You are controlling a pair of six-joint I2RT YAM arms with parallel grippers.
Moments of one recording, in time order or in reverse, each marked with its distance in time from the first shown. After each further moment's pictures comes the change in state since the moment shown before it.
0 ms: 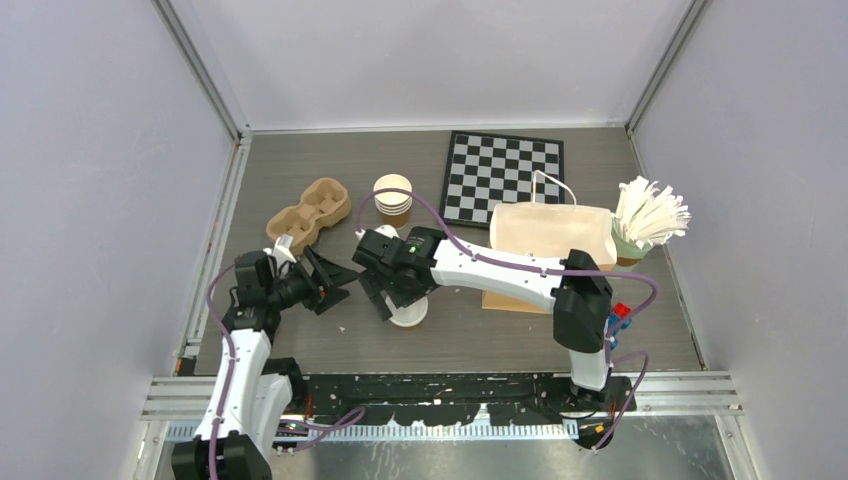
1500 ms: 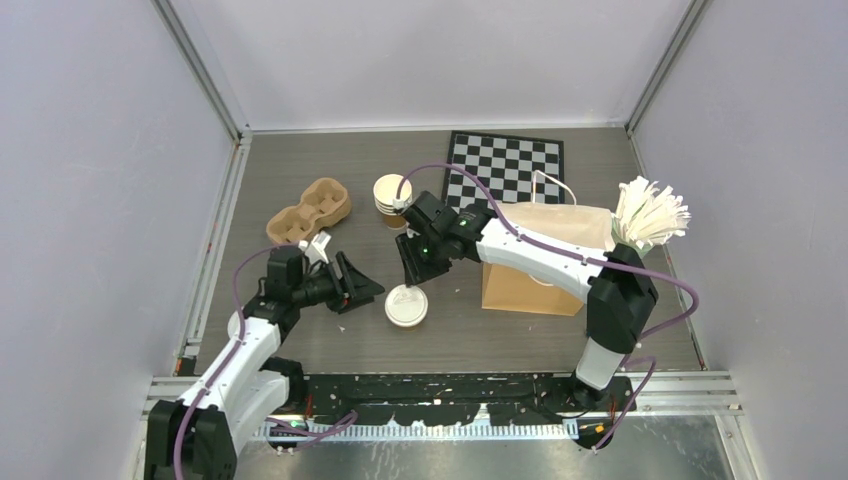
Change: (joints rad) left arm -0.299 0.130 -0.029 0.208 -0.068 0.005; right arm -0.234 -0.185 -0.254 0.291 -0.302 -0.069
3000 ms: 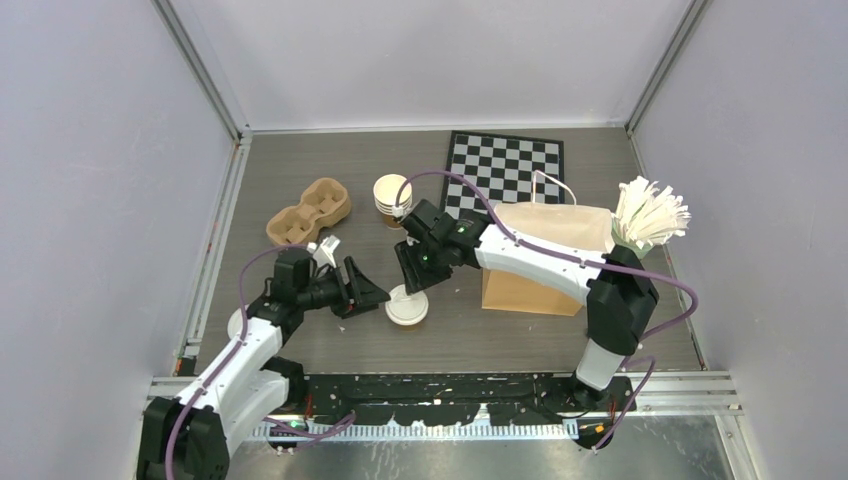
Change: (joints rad) left arm -0.076 0.008 -0.003 -0.018 -0.019 0.023; right arm 0.013 0.002 -0.041 0.013 0.008 0.005
